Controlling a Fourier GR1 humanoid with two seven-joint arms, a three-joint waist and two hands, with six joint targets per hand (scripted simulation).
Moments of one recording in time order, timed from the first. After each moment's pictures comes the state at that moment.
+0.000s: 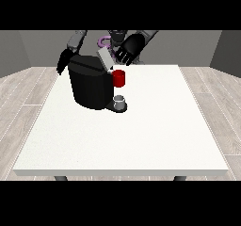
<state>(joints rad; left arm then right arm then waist) -1.21 0.42 0.11 -0.71 -0.71 -0.42 -0.04 -0.42 -0.06 -0.04 -1.25 0.16 -0.18 -0.01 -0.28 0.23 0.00</state>
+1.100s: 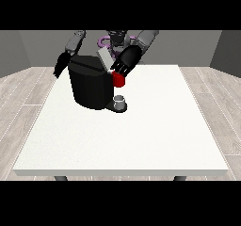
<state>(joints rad) -1.25 0.44 0.12 -0.65 -0.73 -0.42 -0.10 -0.45 -0.08 -0.06 -1.26 0.16 -0.18 -0.01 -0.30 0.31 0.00</state>
